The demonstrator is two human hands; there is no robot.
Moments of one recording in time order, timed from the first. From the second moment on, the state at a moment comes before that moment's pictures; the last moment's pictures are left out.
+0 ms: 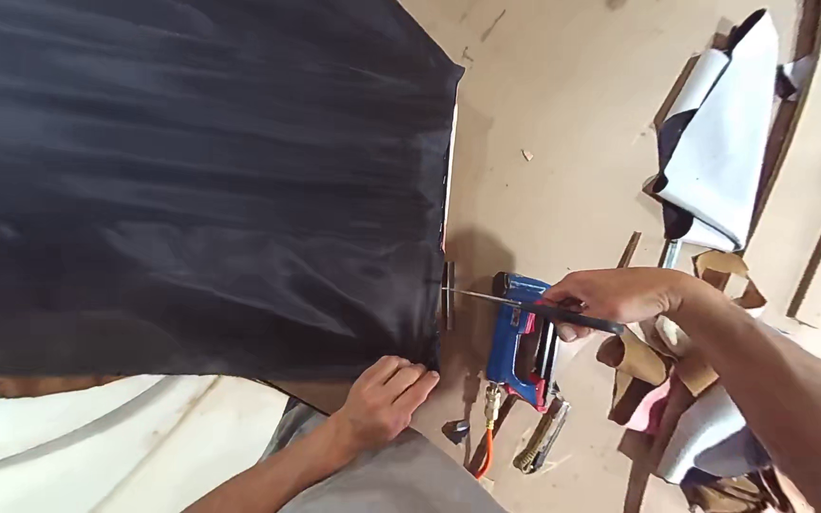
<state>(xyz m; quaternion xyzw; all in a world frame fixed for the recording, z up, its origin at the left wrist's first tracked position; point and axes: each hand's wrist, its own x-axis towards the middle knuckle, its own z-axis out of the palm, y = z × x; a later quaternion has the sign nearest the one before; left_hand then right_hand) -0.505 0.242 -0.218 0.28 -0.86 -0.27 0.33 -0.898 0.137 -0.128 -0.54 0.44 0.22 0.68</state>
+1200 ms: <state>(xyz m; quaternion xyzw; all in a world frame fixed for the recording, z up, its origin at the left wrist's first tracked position) -0.476 0.266 -0.219 0.14 -0.79 -0.49 0.35 -0.656 0.025 -0.116 -0.64 0.40 0.29 0.59</state>
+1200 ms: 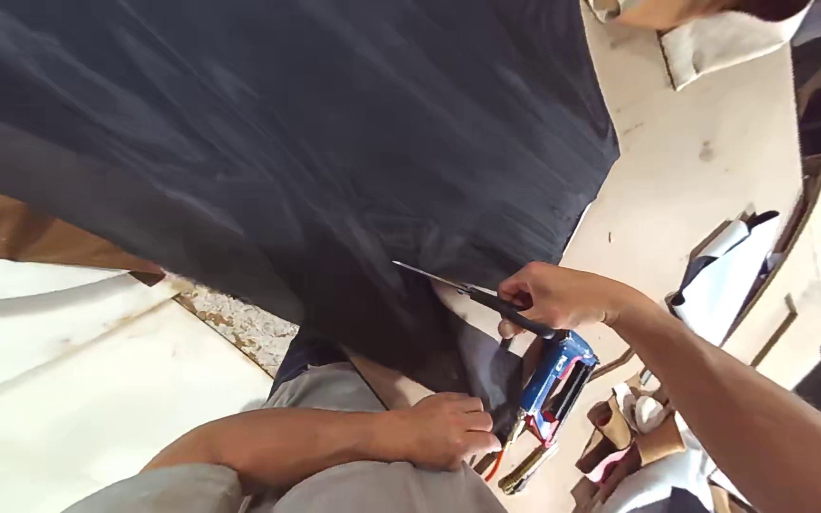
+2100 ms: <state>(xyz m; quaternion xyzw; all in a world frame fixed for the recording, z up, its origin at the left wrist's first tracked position) -0.287 0.242 -0.187 0.39 -0.61 -0.40 0.56 -0.355 0.016 -0.136 -0.70 0.37 0.22 0.57</state>
